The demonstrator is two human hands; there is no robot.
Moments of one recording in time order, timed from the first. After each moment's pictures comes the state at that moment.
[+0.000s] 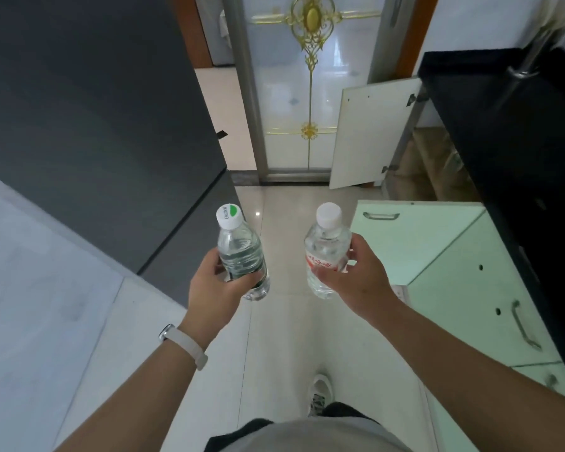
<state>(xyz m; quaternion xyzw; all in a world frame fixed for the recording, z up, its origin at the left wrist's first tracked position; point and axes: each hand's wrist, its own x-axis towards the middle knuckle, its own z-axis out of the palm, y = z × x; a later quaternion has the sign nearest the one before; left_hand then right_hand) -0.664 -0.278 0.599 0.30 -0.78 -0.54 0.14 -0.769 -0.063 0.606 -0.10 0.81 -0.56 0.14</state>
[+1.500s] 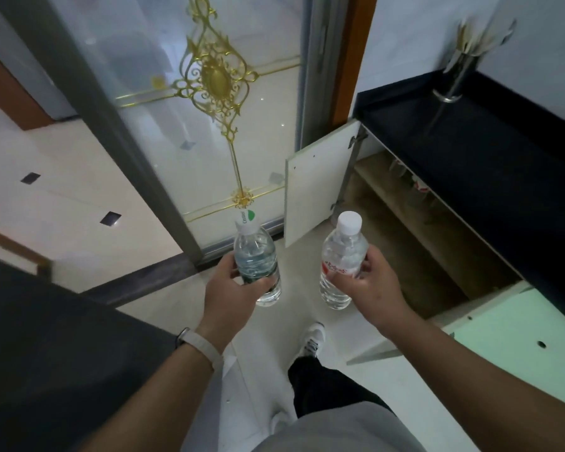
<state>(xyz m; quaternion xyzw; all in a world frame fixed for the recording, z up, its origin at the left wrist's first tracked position) -1.204 -0.506 0.577 0.12 -0.80 -0.59 -0.04 -1.184 -0.273 0.596 0.12 0.79 -0.60 0.01</state>
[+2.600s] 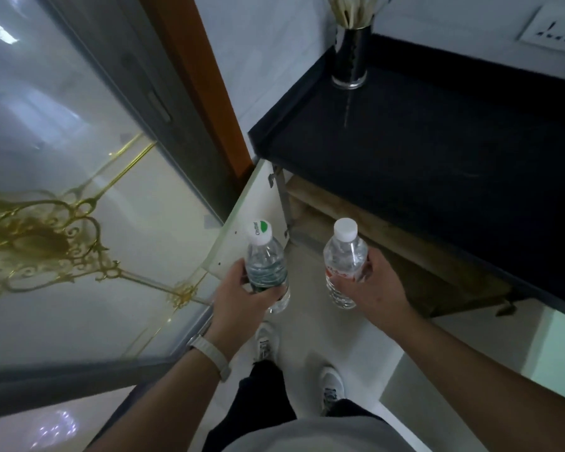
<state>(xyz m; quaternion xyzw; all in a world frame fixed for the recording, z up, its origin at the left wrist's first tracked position) -1.548 -0.308 0.567 -0.06 -0.86 -0.47 -0.21 -1.441 -0.112 0.551 0.37 0.73 -0.58 -0.05</state>
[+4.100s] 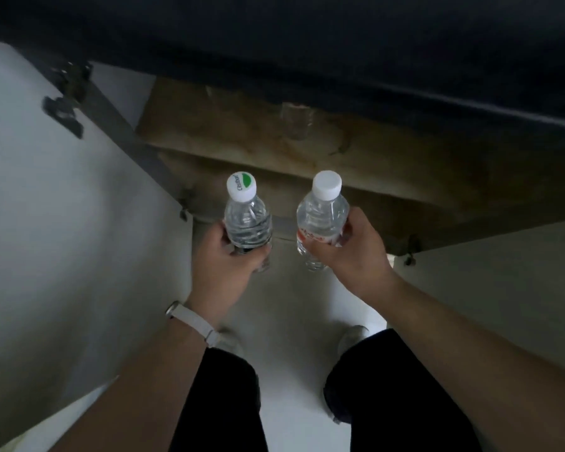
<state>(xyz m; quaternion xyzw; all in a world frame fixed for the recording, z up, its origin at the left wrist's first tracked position) -1.668 -0.141 0.212 -0.20 -0.78 -0.47 -0.35 -1.508 -0.026 0.236 0.55 0.65 -0.52 -0.12</state>
